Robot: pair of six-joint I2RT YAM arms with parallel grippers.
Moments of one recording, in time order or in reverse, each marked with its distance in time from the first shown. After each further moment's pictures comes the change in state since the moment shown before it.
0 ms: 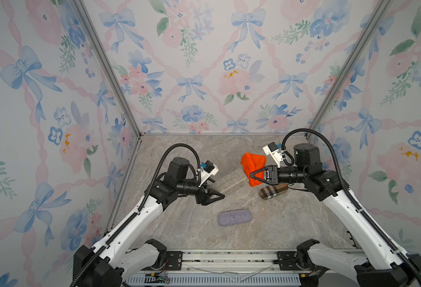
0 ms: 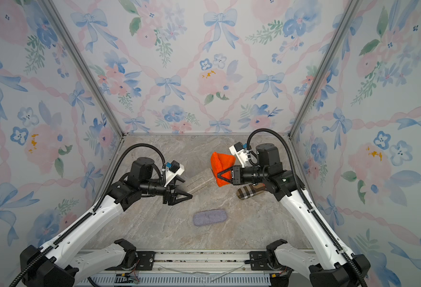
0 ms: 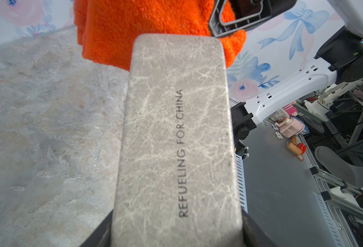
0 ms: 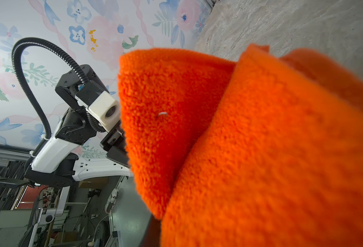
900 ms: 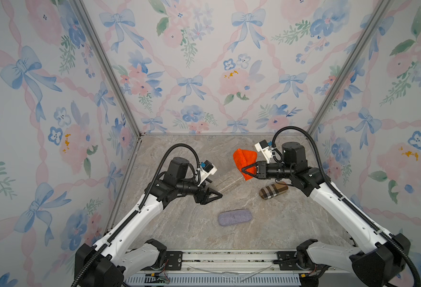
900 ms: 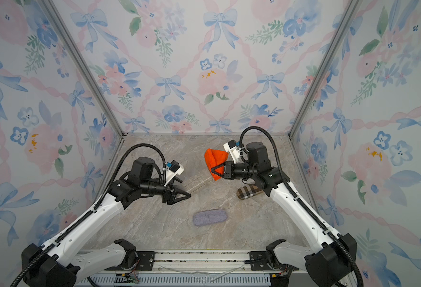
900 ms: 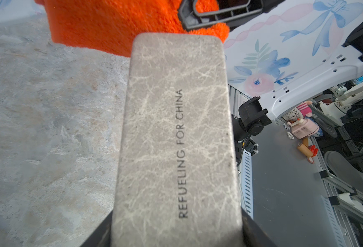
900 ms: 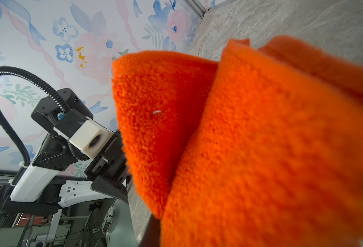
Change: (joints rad) left arm 0.017 0.013 0.008 -0.067 -0.053 0.006; right arm 0.039 0.110 -0.068 0.243 0.060 0.117
